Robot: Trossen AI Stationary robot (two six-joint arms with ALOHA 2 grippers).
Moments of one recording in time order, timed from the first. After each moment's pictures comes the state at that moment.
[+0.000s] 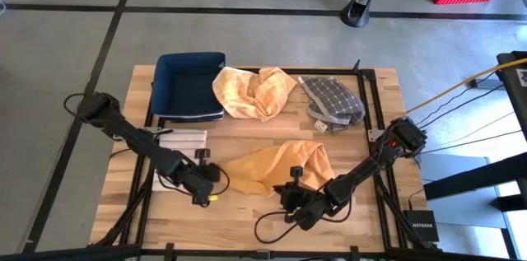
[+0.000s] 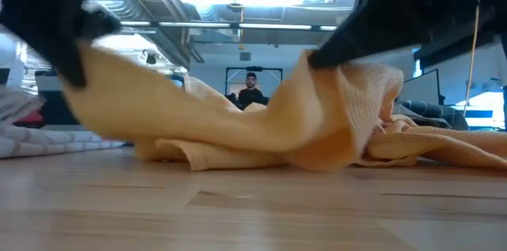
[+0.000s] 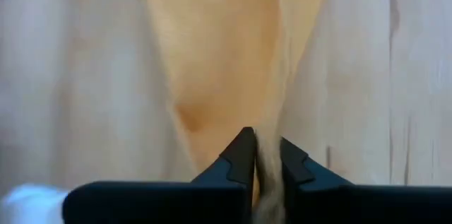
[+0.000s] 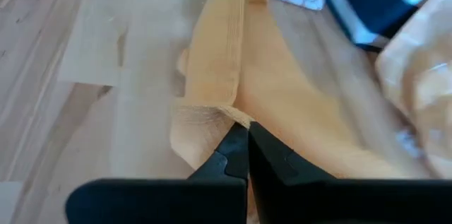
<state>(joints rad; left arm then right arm) -0.59 1.45 0.92 -0.70 -0.37 -0.55 0.65 1.87 1.11 -0.13 0.79 0.28</state>
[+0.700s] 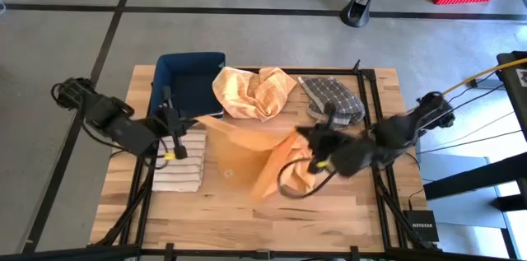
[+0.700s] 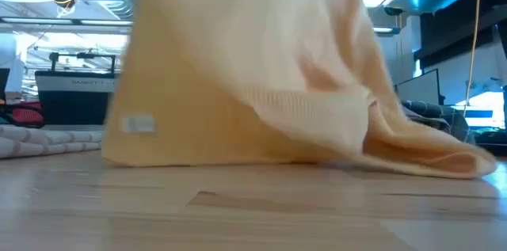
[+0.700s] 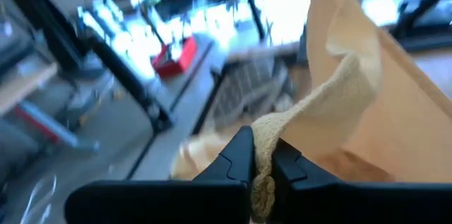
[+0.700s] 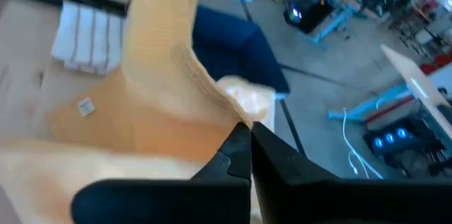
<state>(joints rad) -0.57 1.11 1.46 -0.89 -0.98 -0.08 0.52 1.49 1.77 -1.01 0.88 0.03</state>
